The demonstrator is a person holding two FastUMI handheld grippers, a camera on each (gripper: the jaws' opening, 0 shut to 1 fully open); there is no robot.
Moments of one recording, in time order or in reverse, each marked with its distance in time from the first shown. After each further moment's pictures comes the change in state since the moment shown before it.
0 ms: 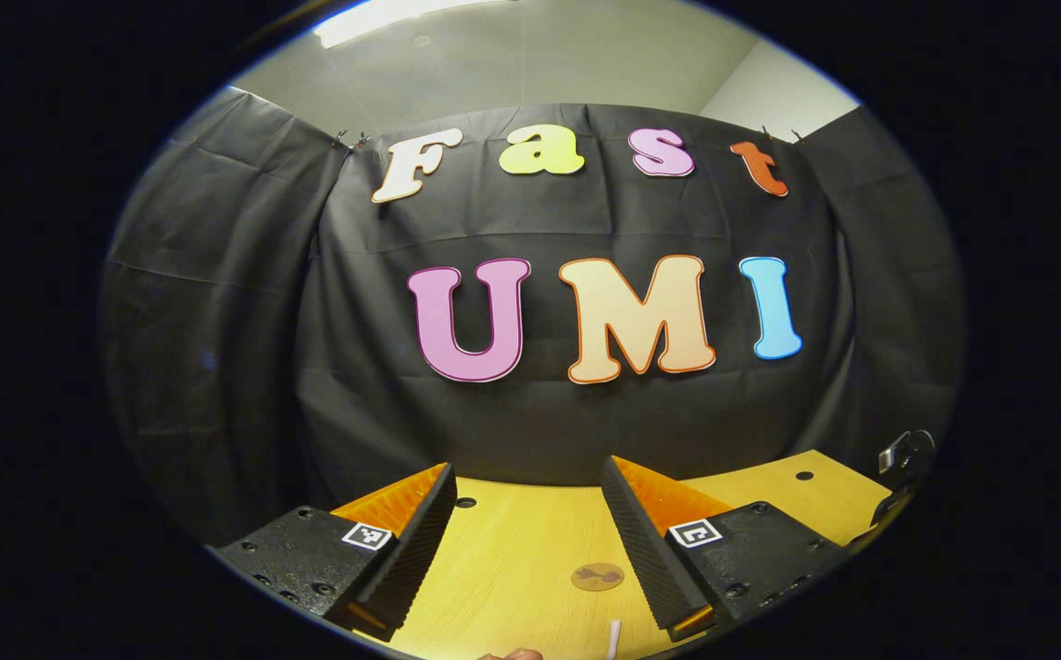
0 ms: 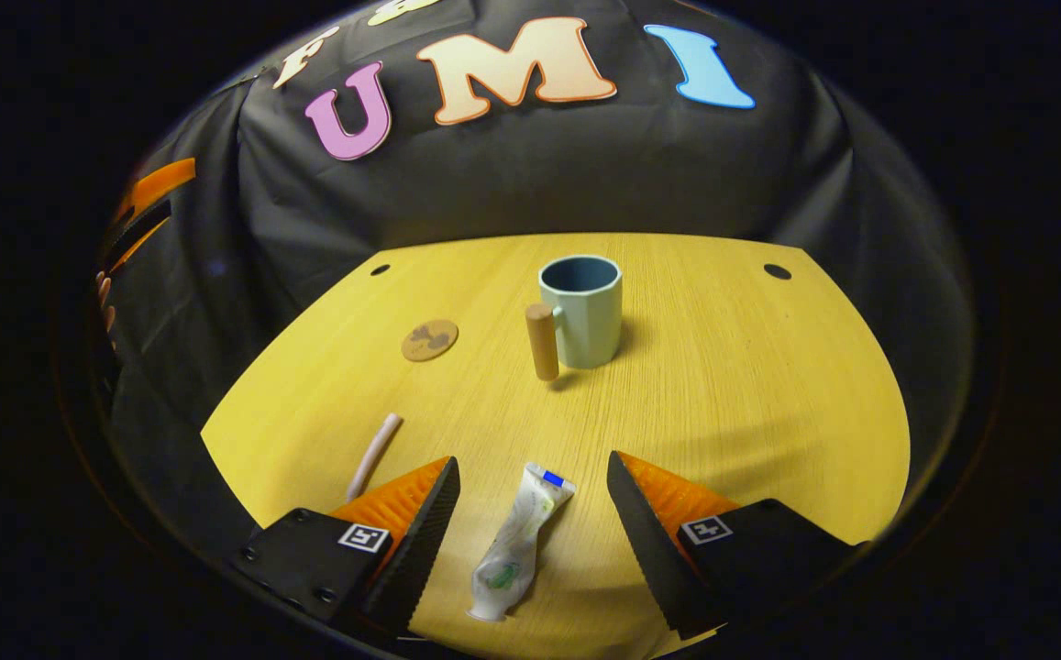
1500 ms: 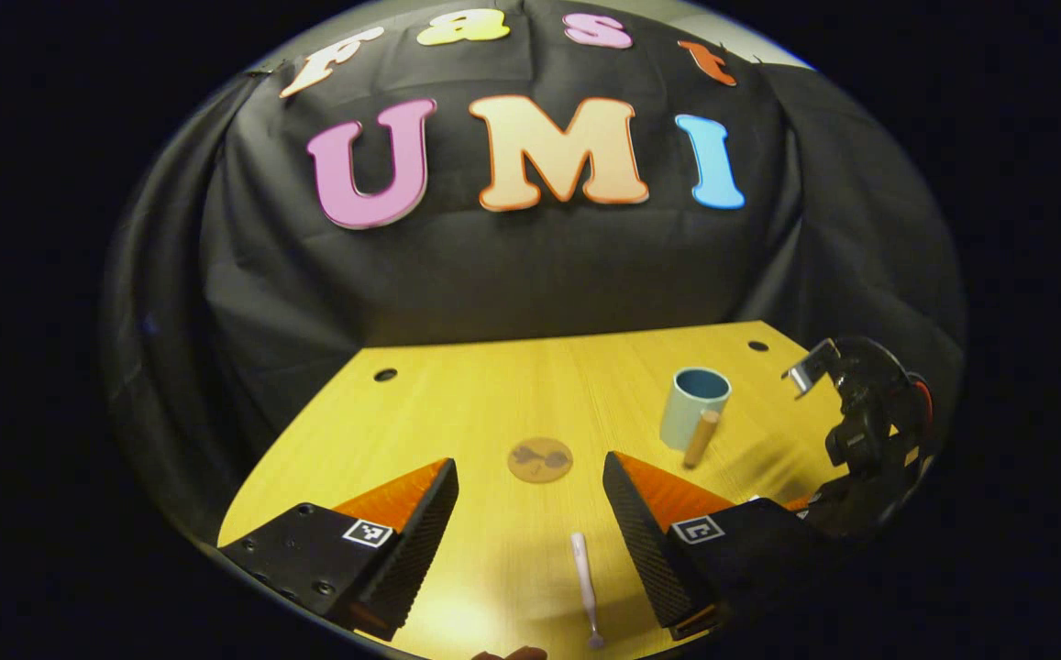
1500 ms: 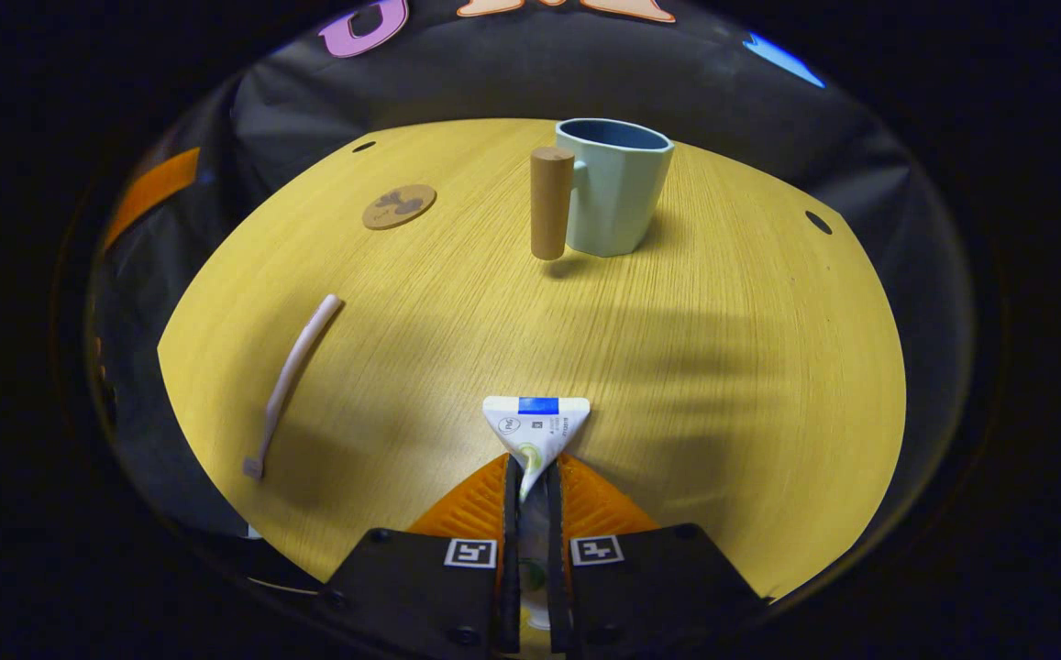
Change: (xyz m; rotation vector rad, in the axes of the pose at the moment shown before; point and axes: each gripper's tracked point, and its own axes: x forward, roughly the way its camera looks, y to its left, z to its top) left arm -0.009 -0.081 -0.194 0.035 0.520 -0.257; right arm 0.039 -0.016 -0.058 -0.146 0.310 -0.056
